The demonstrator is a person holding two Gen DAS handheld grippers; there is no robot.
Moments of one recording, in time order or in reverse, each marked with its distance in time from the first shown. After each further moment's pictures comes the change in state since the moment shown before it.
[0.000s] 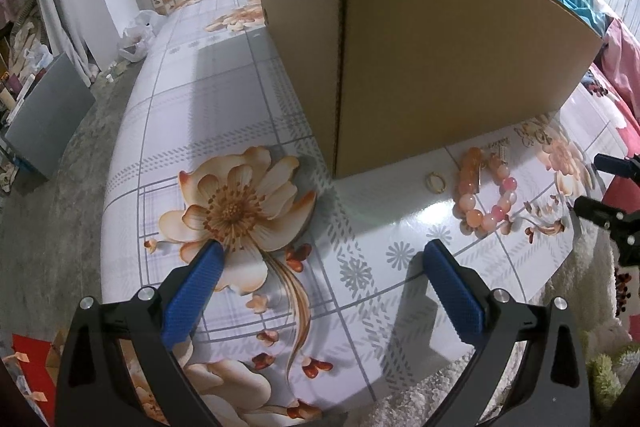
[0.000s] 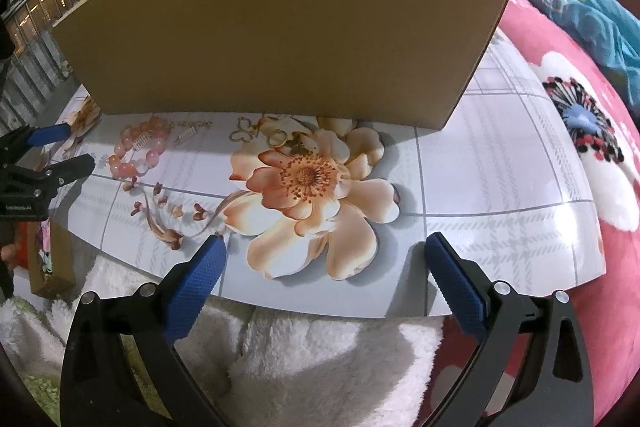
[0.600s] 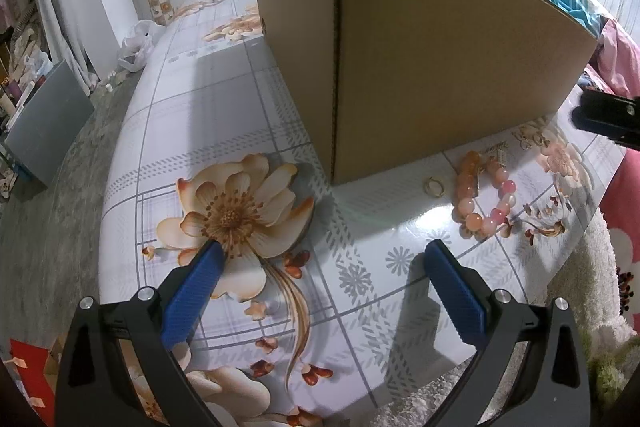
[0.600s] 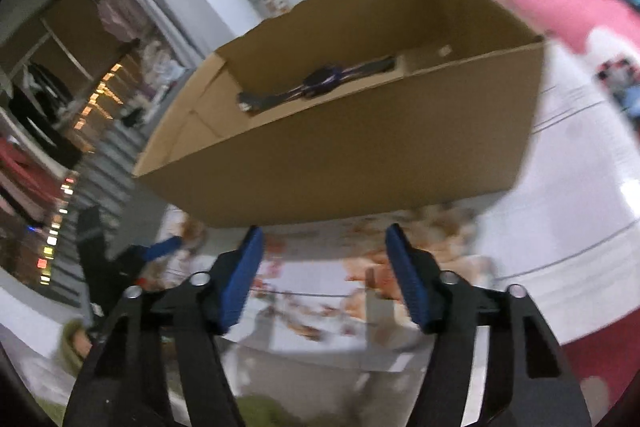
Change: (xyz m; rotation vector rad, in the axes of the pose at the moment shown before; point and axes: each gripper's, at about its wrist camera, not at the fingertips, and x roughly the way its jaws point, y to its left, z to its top) left arm 0.000 0.000 -0.003 0.008 -0.044 -0.004; right arm -0.014 -0.007 0.047 0.256 -0.089 0.462
